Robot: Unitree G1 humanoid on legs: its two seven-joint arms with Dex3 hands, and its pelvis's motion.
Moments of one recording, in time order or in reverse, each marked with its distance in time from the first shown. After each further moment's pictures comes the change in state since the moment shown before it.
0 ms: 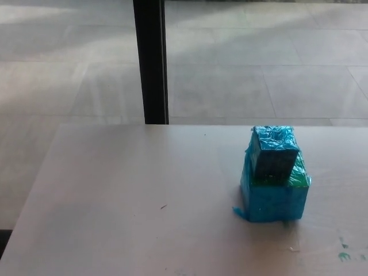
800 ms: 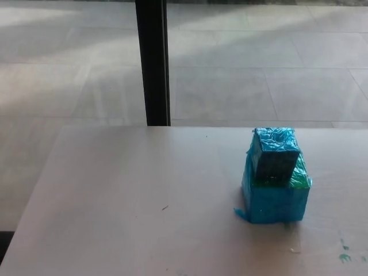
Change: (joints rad) left_arm 0.354 -0.120 0.285 0.498 -0.056 -0.123 0.053; right_arm 0.048 0.025 0.007 -0.004 -0.038 0.016 -0.132
